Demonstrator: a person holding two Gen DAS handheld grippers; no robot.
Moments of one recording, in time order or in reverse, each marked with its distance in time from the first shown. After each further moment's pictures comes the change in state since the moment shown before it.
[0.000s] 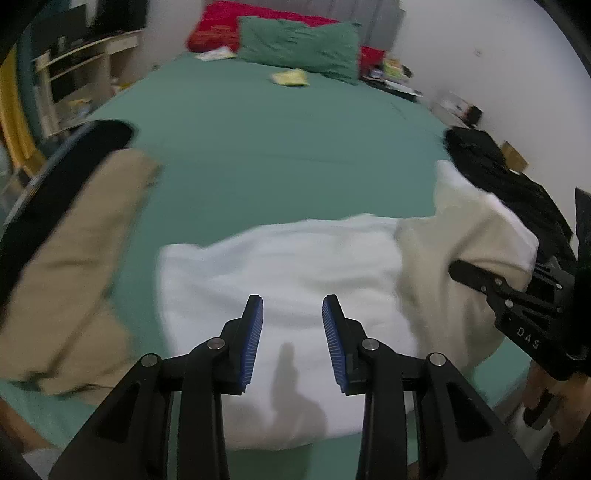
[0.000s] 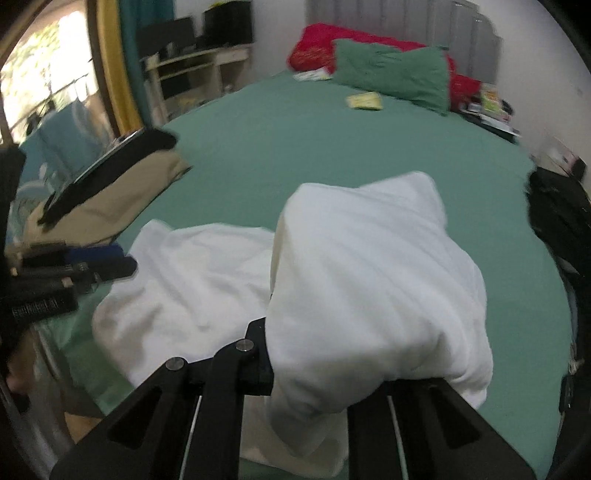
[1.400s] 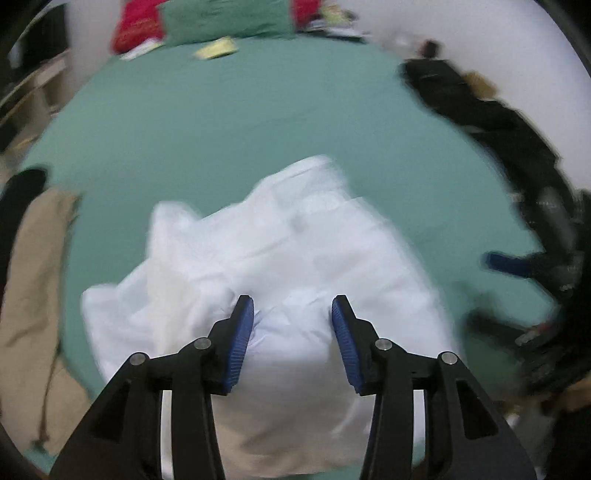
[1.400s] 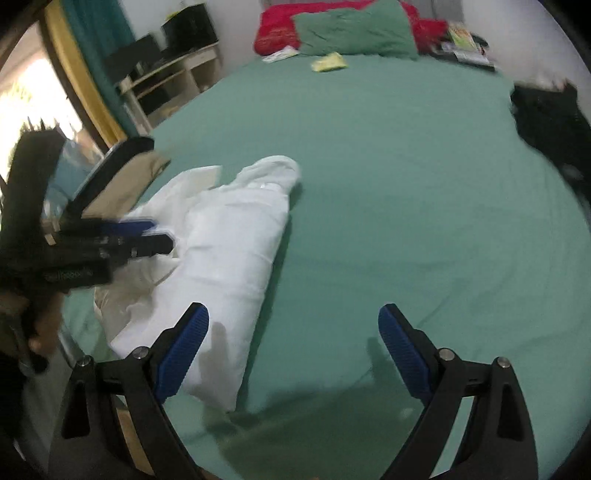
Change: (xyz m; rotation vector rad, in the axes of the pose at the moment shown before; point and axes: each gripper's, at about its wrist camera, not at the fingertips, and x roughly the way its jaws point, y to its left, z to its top) left arm 0.068 -0.074 0.018 0.233 0.160 0.002; right arm -0.010 -0.078 -0.060 0.248 0.048 0.103
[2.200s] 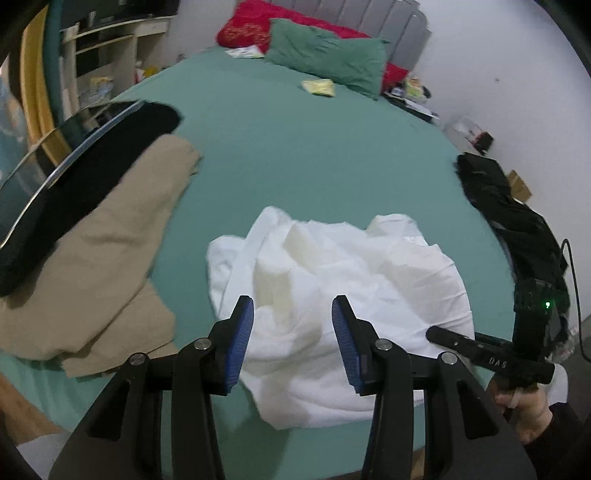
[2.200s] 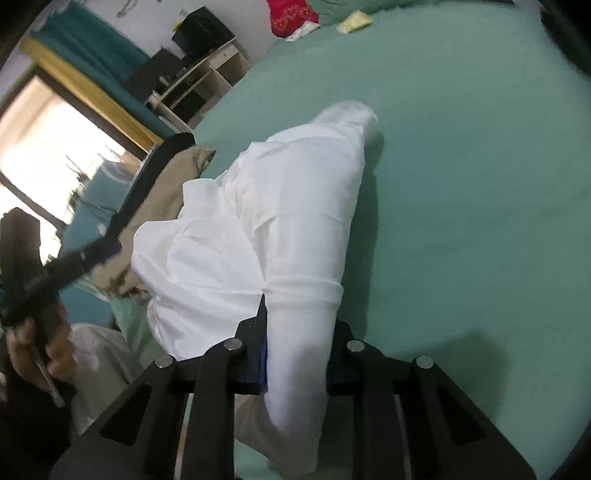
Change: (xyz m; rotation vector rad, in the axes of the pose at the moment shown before) left arm -0.078 0.085 -0.052 -0.326 -0.179 -0.057; right arm 0.041 0.020 -0.015 0.094 0.070 0.255
